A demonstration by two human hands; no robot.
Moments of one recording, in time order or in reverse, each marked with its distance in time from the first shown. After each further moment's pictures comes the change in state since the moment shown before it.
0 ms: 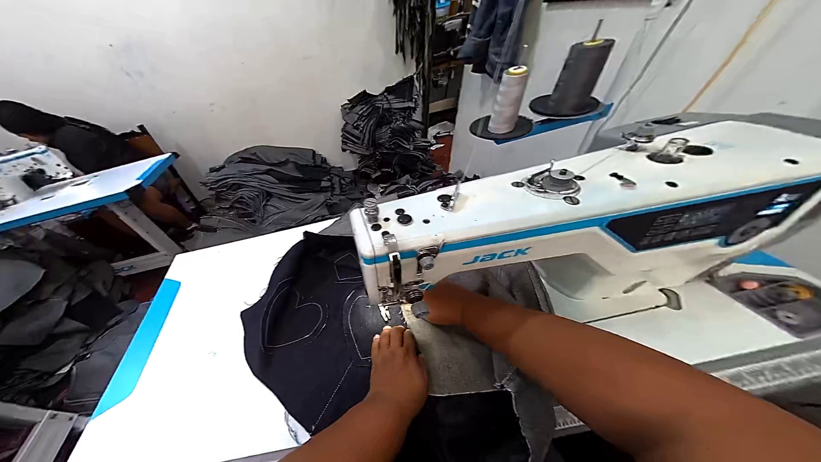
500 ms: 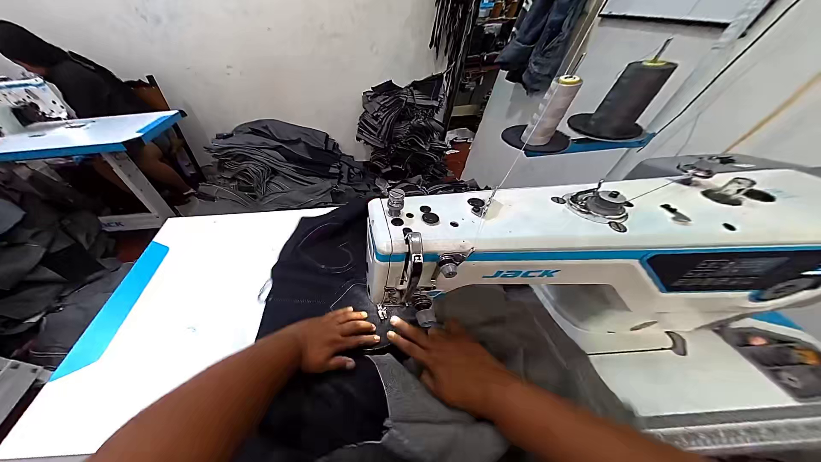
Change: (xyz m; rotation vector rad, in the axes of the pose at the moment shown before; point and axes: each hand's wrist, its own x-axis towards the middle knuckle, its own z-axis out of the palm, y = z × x) left_hand 0.042 -0.153 -0.036 0.195 -0.090 0.846; right_hand -0.042 -0.037 0.045 -0.158 -0.059 -0.008
